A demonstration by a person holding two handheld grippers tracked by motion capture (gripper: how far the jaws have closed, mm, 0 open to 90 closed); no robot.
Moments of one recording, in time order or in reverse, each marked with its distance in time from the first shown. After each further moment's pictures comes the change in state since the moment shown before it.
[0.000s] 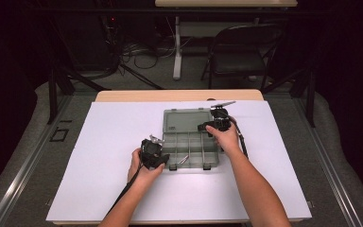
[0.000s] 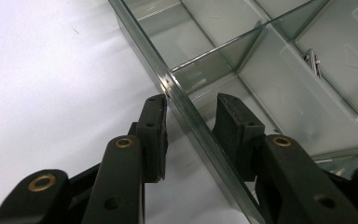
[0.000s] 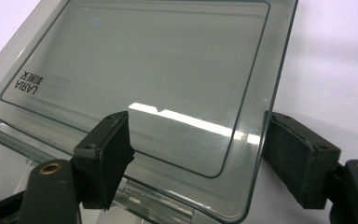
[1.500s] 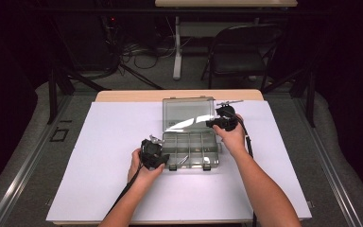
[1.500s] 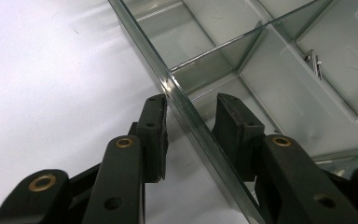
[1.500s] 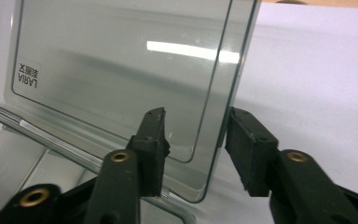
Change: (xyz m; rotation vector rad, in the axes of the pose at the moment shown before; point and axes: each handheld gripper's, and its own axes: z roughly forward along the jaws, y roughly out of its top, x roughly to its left) left arm 0.000 -0.001 0.000 -0.005 0.002 0.000; right arm -0.001 -0.002 -0.036 -0.137 -0.038 -0.112
